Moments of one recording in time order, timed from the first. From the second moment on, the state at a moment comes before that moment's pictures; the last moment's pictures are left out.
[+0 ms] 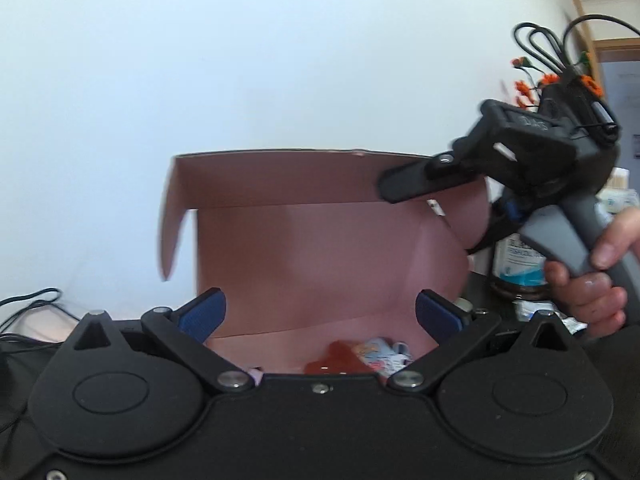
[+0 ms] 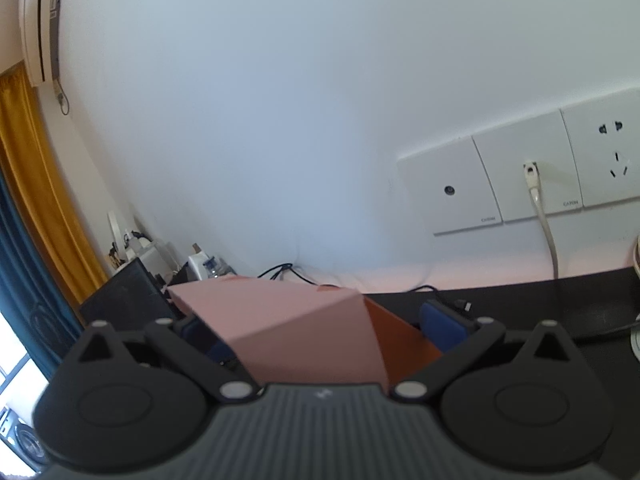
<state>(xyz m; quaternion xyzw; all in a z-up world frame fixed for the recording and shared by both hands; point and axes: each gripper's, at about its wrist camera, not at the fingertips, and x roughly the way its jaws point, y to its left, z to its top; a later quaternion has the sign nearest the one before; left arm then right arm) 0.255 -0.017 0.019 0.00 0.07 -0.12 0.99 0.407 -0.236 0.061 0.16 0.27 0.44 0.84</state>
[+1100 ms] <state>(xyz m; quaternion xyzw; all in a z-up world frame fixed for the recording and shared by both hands) 0.248 -0.019 0.024 0.01 0.15 -0.11 0.98 0.366 -0.250 0.036 0.20 0.30 0.42 0.83</state>
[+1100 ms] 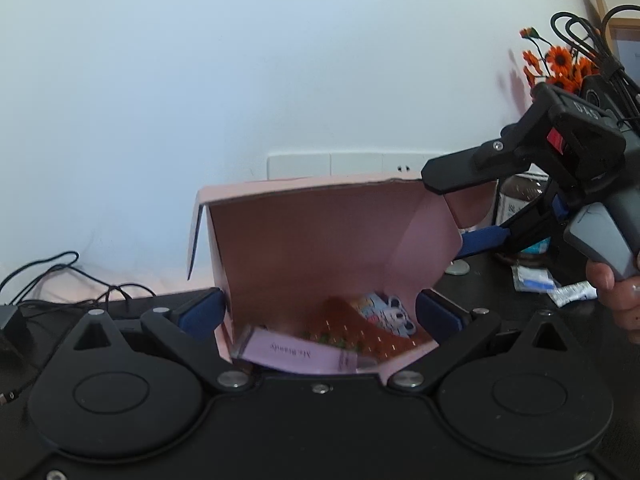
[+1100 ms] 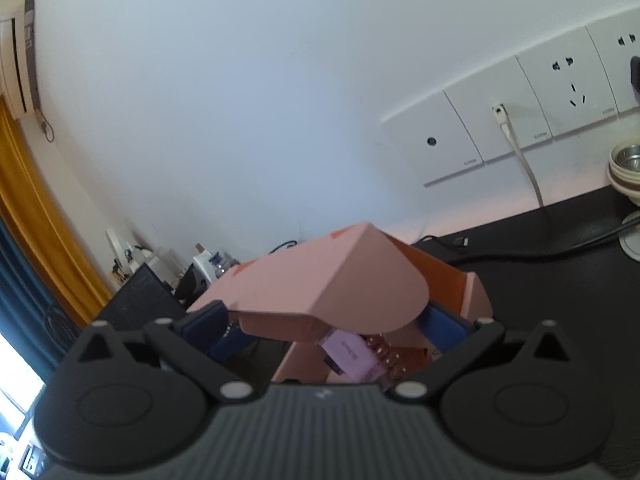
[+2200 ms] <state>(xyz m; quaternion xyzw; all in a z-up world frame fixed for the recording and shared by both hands) 0.190 0.000 0.004 -0.02 0.18 -0.15 0.97 0.310 -0.272 0.045 0.22 0.25 0.38 0.86</state>
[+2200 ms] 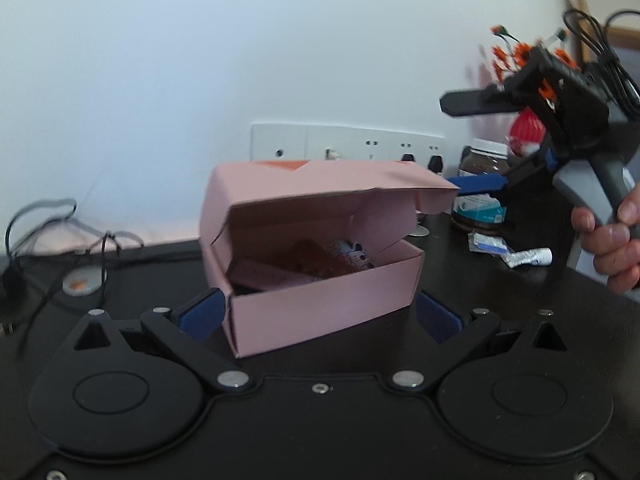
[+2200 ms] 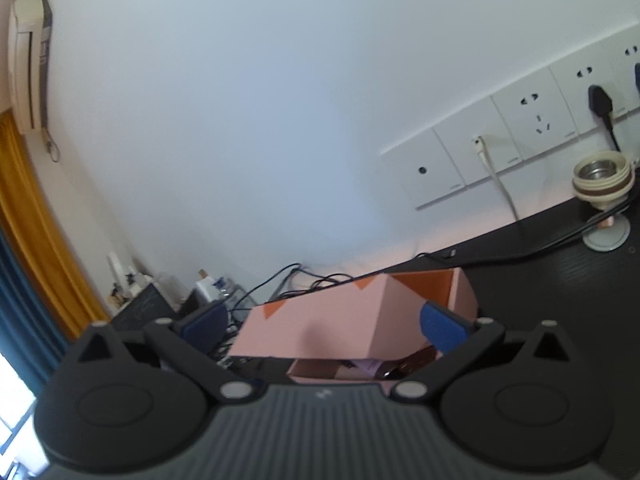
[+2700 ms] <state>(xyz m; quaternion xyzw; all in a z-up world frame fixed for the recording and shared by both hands) 0.187 0.023 0.012 -0.06 0.15 -0.13 0.98 0.337 -0.222 0.022 0.24 0.26 0.27 0.89</state>
